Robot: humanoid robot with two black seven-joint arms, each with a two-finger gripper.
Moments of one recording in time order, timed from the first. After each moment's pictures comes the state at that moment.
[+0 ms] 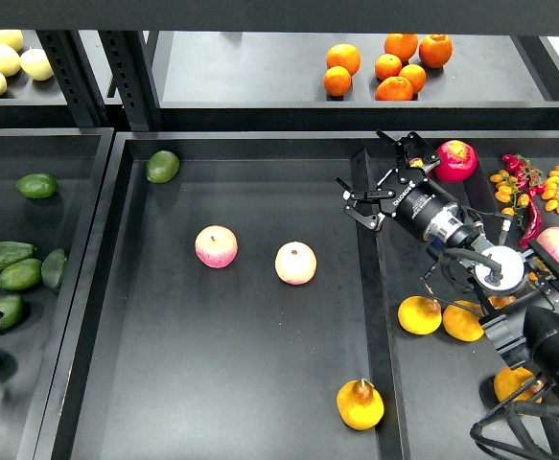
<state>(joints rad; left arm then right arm) -0.61 0.64 -0.33 -0.52 0.52 -0.49 0.49 0.69 0.01 1.20 0.49 -0.16 0.58 -0.23</state>
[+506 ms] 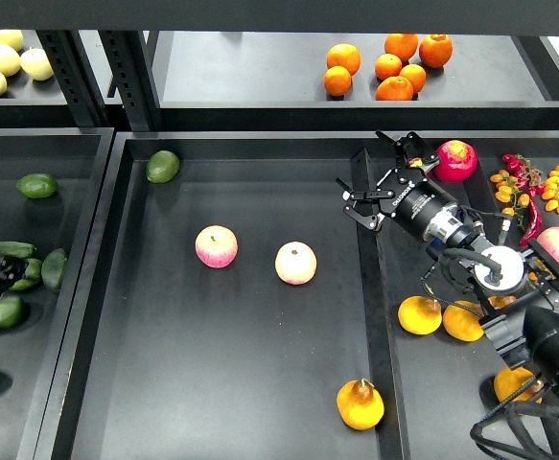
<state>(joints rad) -0.63 0.60 -0.62 -0.53 0.40 -0.49 0.49 0.69 0.01 1.19 0.49 -0.16 0.58 -0.23</state>
